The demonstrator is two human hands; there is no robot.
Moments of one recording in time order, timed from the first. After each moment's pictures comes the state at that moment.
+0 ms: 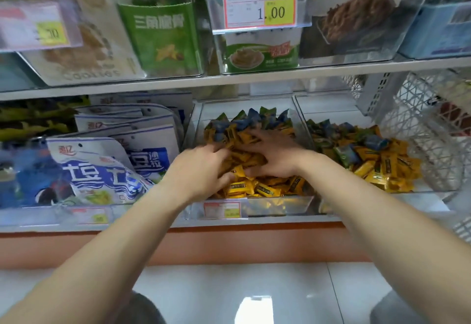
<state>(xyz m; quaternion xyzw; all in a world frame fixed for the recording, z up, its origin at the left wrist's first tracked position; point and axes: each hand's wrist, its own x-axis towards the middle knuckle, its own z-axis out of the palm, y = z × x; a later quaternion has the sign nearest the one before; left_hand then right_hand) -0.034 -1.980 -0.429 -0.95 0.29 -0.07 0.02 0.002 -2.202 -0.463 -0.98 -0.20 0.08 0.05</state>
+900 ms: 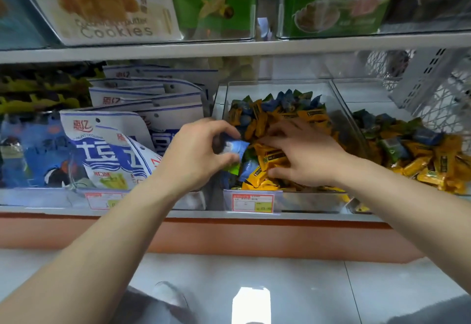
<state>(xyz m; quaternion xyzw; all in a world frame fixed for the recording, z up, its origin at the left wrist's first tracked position) -0.024 -1.923 -0.430 -0.92 0.26 -0.12 -0.27 -0.033 -2.163 -0.453 -0.98 -0.20 -0.05 -0.01</state>
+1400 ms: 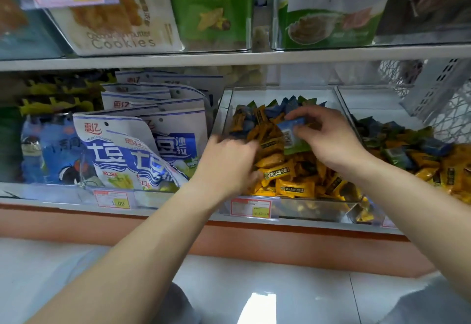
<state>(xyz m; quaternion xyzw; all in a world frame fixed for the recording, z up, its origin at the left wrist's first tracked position) -0.027 -1.972 -0.451 -0.96 0.26 -0.11 -0.01 -0.029 -2.181 -0.433 -0.86 -0.06 -0.11 0.50</state>
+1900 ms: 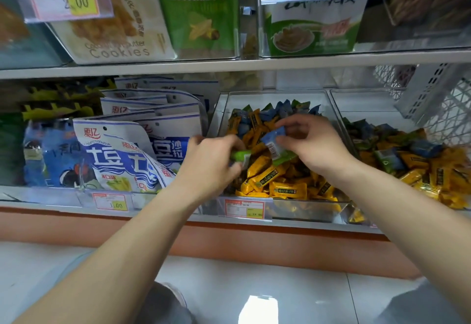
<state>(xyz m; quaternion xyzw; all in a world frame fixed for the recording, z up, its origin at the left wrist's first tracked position) -0.033 -1.959 -0.439 -0.95 0.23 -0.13 -0.16 -0.036 -2.176 -0.435 -0.82 -0.04 -0.09 0.56</state>
